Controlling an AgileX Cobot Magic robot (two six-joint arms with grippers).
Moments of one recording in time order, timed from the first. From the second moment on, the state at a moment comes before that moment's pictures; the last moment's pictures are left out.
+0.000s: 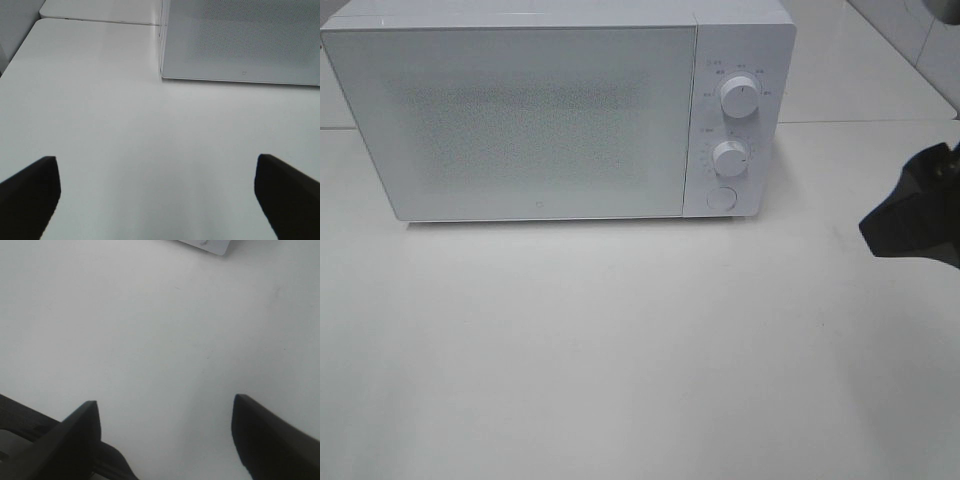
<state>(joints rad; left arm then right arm) 0.02 0.00 -0.52 -0.09 1.08 0.00 0.65 0.97 -0.85 -0.20 0.90 0.27</state>
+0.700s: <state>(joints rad) 0.02 0.00 -0.52 -0.09 1.08 0.00 0.28 0.52 -0.63 -0.20 0.93 0.19</state>
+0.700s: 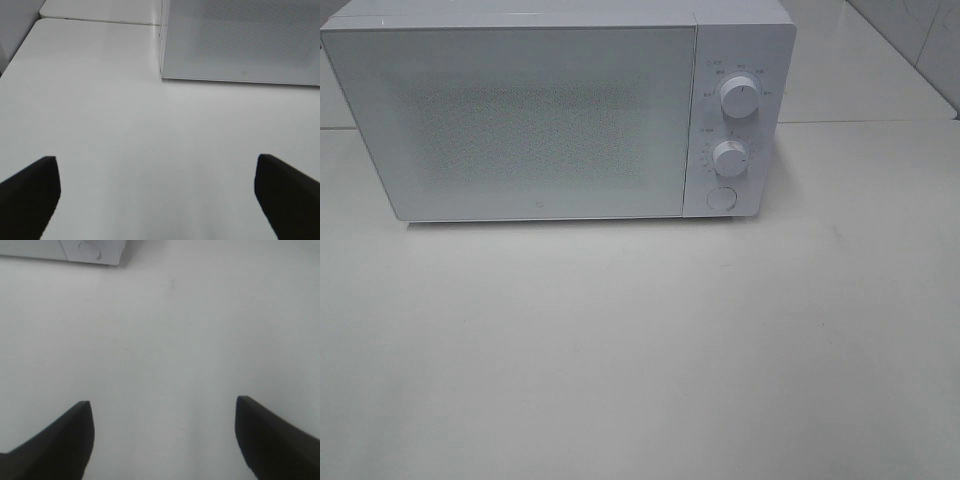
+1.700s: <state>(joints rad) 0.02 0.00 -0.52 -0.09 1.08 0.00 0.10 0.00 -0.49 -0.09 0.97 0.17</state>
